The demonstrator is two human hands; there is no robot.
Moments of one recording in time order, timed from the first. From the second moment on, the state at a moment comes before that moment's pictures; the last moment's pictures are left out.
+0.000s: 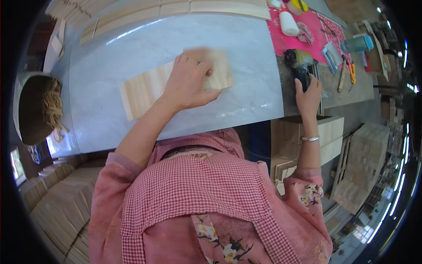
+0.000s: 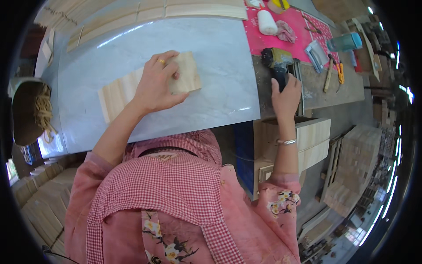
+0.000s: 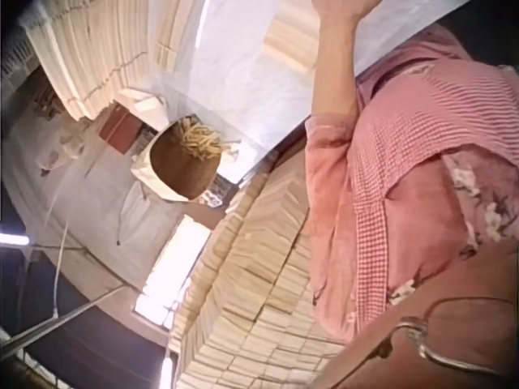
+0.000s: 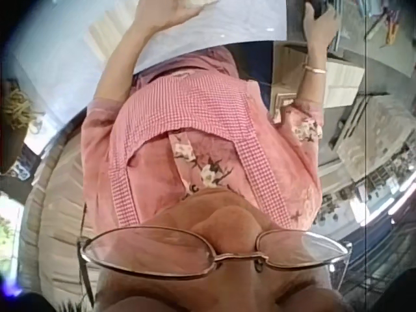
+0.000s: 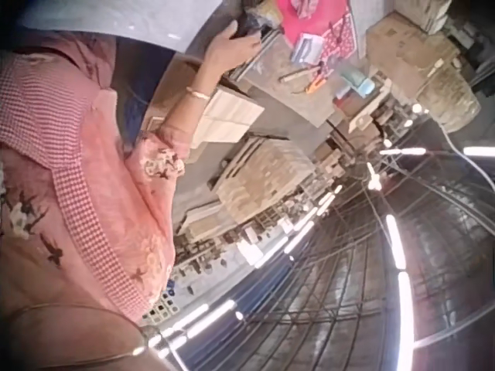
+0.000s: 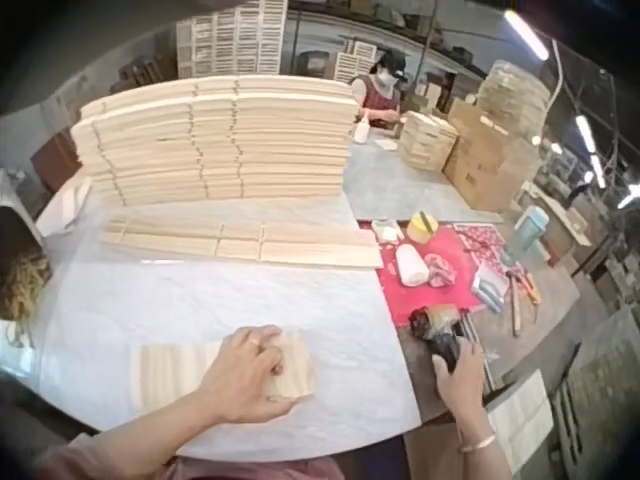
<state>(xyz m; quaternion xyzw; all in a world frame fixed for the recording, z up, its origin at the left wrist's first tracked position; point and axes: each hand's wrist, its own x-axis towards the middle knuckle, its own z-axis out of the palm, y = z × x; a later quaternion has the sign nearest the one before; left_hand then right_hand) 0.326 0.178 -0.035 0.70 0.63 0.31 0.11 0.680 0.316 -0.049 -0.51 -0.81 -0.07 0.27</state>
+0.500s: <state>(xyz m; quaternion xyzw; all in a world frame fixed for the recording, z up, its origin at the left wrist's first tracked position) 0.327 0.182 -0.045 0.69 0.64 0.32 0.05 0.626 0.304 0.059 -0.69 -0.67 0.26 0.08</state>
